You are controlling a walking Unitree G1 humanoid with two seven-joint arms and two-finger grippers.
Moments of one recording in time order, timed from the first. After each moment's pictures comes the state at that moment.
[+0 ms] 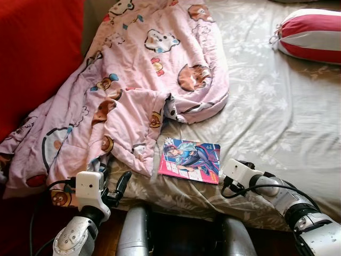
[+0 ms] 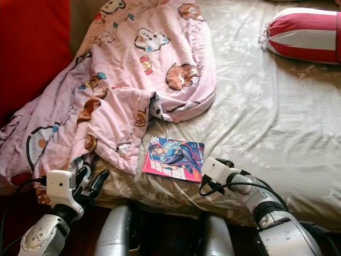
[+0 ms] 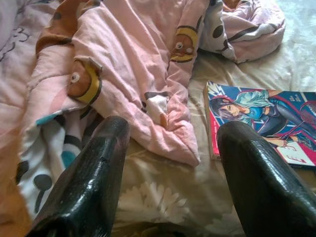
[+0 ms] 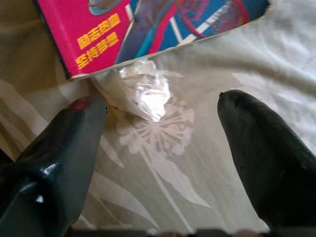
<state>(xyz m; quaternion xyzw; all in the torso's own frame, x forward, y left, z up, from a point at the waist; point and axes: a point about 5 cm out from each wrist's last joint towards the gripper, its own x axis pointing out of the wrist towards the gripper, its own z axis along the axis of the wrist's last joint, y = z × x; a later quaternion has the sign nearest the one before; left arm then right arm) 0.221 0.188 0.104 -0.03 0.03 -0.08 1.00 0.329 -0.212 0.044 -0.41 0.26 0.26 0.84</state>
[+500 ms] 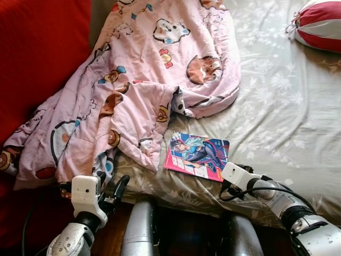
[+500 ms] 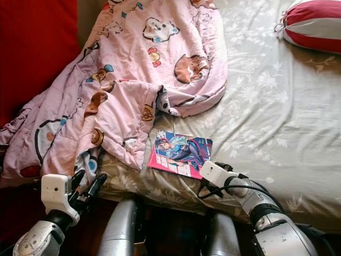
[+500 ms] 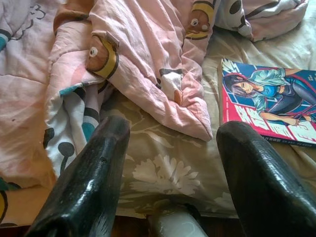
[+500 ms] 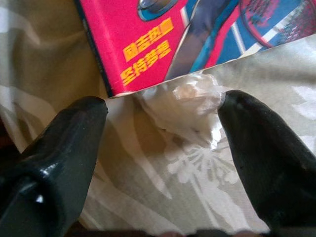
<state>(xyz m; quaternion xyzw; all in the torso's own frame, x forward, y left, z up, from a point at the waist) 0.208 0.189 0.109 -0.02 0.05 -0.08 1.00 0.325 -0.204 0.035 -0.41 0.27 0.25 0.84</state>
